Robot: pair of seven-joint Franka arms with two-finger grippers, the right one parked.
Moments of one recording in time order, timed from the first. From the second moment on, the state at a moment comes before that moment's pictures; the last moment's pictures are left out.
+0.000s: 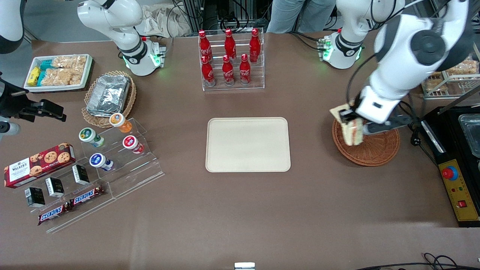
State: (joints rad) arm -0.42 -0.01 0.07 -1.92 -0.06 1.90 -0.50
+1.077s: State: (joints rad) arm -0.69 0.59 0.07 -1.85 -0.09 2.34 -0.44
